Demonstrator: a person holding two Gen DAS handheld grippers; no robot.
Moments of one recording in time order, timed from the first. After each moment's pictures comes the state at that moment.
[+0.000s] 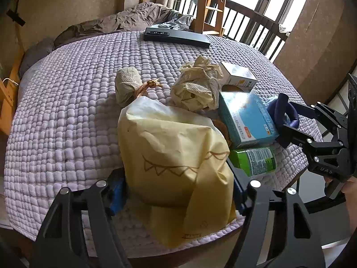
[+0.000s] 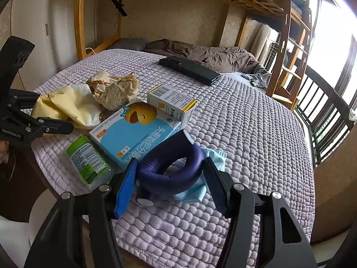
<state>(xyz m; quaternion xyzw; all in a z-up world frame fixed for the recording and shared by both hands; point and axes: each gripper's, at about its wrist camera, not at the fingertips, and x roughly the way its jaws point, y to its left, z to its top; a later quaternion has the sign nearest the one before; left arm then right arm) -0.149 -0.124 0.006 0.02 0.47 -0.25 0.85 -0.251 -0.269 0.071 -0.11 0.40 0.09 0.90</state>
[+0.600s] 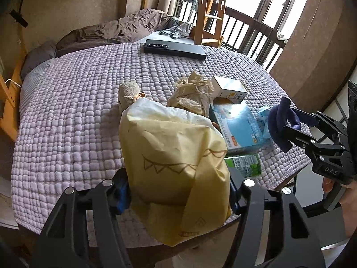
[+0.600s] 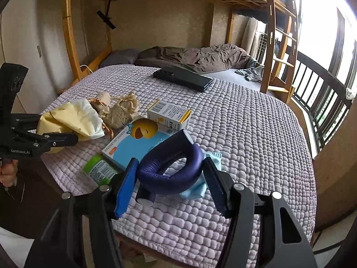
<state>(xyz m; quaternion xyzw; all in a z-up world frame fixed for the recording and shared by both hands) -0.163 -0.110 0.034 0.01 0.45 -0.25 0.86 -0.264 -0.275 0.101 -0.05 0.40 0.08 0.91</state>
